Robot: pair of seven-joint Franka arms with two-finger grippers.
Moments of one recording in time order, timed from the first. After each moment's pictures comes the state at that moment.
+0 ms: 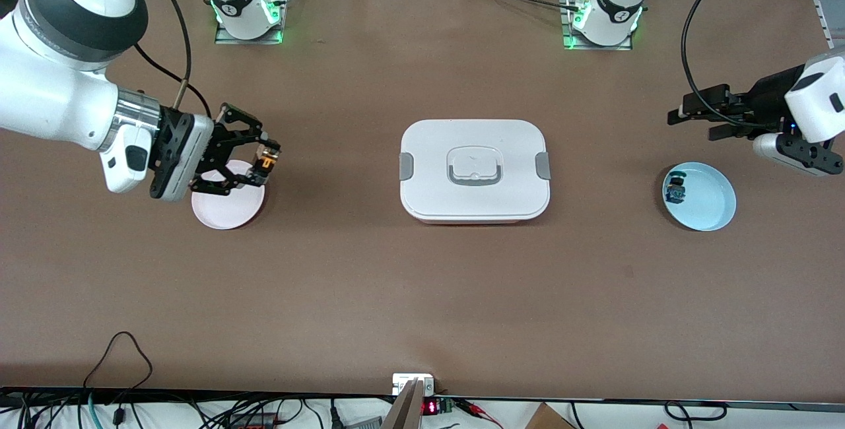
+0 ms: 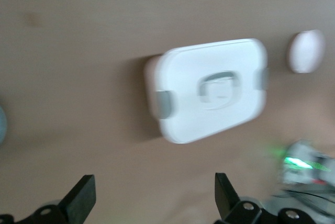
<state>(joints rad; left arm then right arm) 0.09 0.16 -0.03 -1.49 -0.56 1.42 0.14 0.21 0.22 0.00 -1.60 0.75 1.86 -1.00</state>
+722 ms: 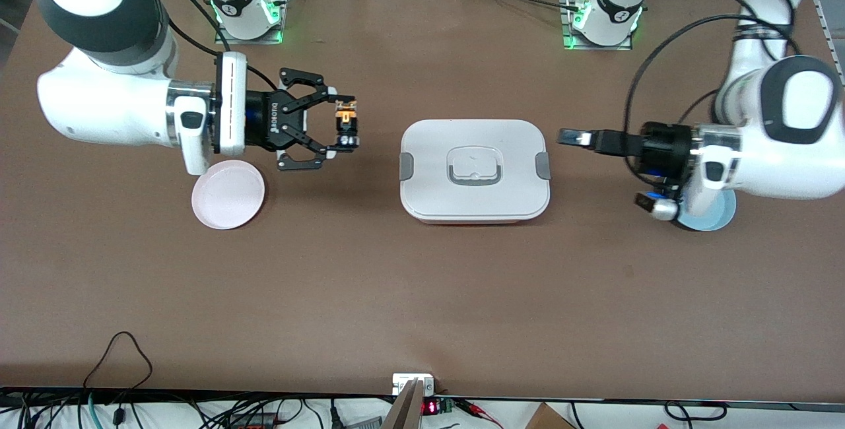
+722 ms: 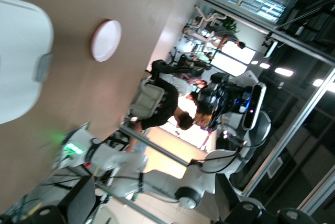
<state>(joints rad) -0.04 0.33 -0.09 -1.62 -1.40 1.58 -0.10 0.32 0.27 0.01 -1.61 1.39 1.86 -1.56</state>
